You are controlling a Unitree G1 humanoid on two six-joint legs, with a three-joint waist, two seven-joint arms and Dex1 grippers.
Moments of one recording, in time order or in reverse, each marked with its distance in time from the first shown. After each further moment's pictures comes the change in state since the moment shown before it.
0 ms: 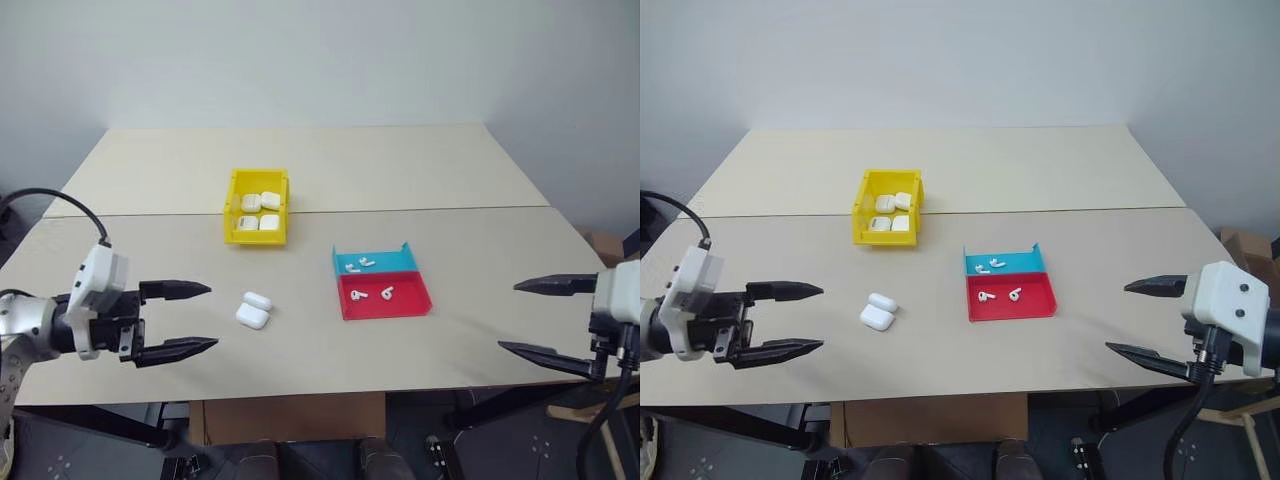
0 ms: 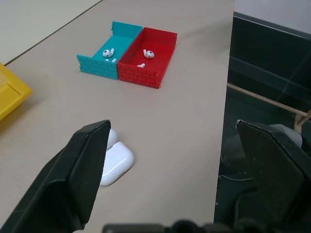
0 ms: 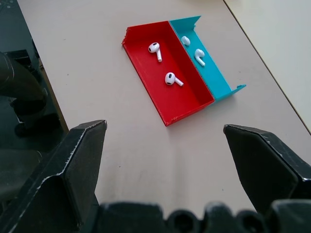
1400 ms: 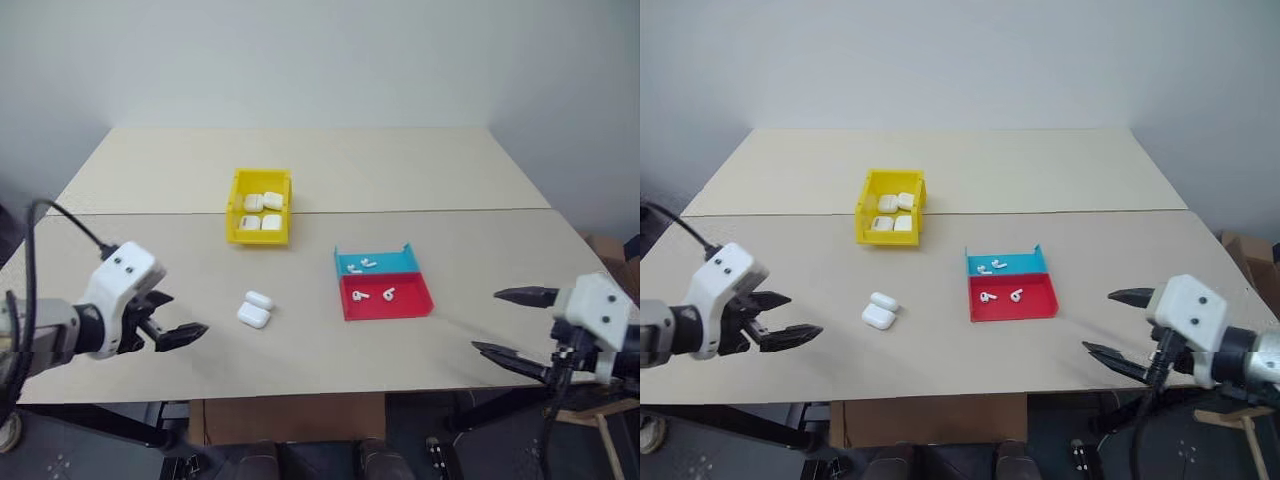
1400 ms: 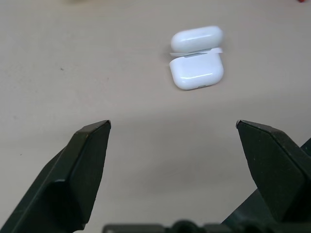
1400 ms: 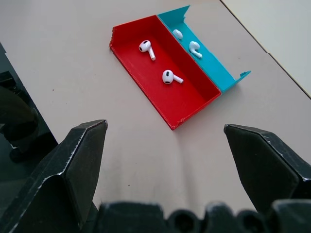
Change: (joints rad) left arm -0.274 0.026 -0.077 -0.344 -0.008 0.993 0.706; right arm 0.041 0.131 0.116 -0.140 -0.029 0.118 -0.255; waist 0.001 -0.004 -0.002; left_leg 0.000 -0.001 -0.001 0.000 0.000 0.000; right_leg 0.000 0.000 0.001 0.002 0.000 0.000
